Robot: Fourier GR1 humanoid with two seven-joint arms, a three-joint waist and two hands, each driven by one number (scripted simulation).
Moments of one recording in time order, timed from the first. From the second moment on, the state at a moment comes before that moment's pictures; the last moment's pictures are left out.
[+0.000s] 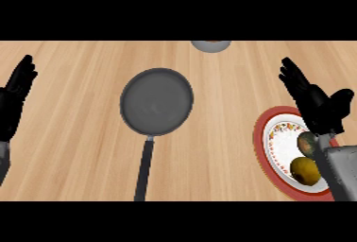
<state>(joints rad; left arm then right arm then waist) -0.24 0.61 -0.04 -1.43 0.11 0.17 0.03 -0.32 -0.39 0.08 -1.42 -0.17 -0.01 0.11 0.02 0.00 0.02</state>
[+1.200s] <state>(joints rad) -0.10 0.53 -0.05 -1.31 0.14 0.20 0.20 -0.23 -0.70 -0.26 -1.22 -0.51 0.81 -0.44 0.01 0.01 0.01</state>
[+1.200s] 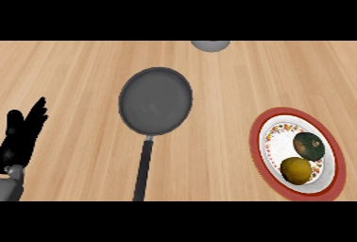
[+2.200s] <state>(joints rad) -0.13 0.50 -0.04 -1.29 0.11 0.19 0.21 -0.15 -1.02 0.02 -1.49 0.32 0.43 -0.76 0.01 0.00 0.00</state>
